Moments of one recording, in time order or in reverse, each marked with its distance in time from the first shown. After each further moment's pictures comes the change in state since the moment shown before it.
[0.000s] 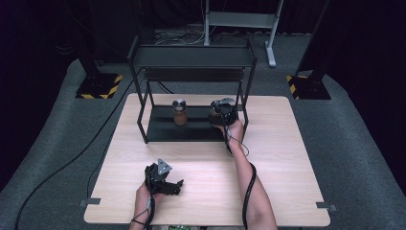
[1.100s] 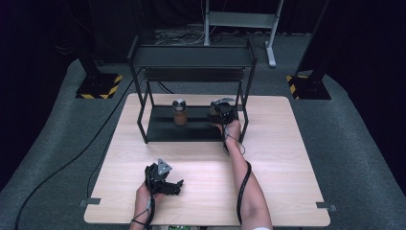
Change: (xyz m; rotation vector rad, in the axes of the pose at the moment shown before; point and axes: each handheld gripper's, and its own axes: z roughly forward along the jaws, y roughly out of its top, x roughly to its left) left arm -0.001 0.000 0.000 -0.002 0.002 0.000; right arm -0.005 -0.003 0.024 -0.001 0.000 0.080
